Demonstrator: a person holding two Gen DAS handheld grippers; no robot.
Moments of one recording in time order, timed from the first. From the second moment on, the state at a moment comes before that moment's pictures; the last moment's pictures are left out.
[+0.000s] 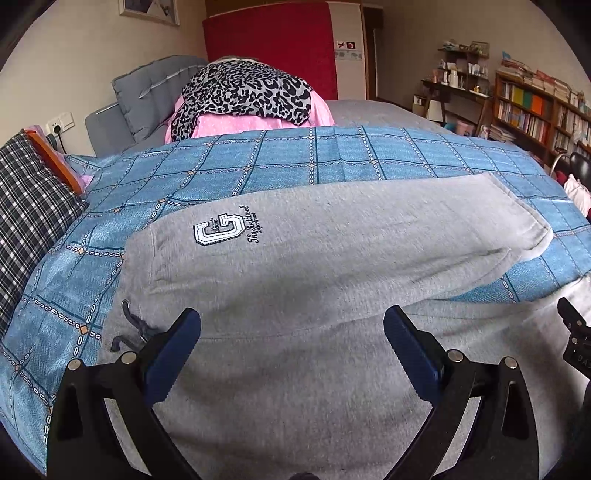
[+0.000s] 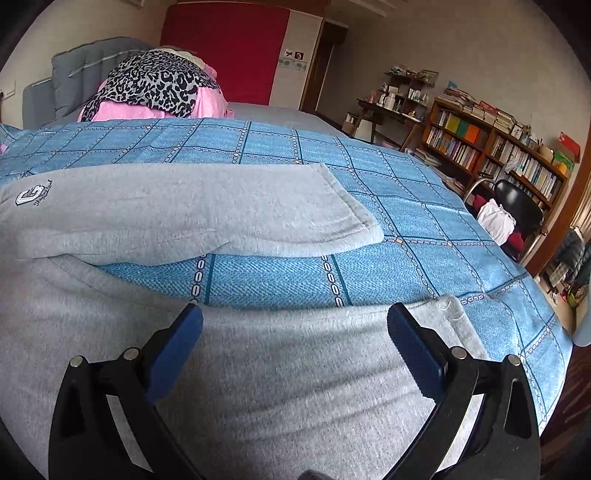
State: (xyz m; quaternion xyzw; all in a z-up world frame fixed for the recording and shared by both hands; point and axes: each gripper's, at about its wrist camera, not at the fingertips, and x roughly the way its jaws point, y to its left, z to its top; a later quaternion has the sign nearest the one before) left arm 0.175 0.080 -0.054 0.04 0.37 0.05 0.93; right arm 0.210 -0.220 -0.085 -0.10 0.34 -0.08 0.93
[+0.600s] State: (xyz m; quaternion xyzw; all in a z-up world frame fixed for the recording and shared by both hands) left arm 0.239 0.192 -0.067 -0.01 0.41 0.14 0.90; right arm 0.299 -0.215 -0.087 -0.15 0.36 -0.08 0.92
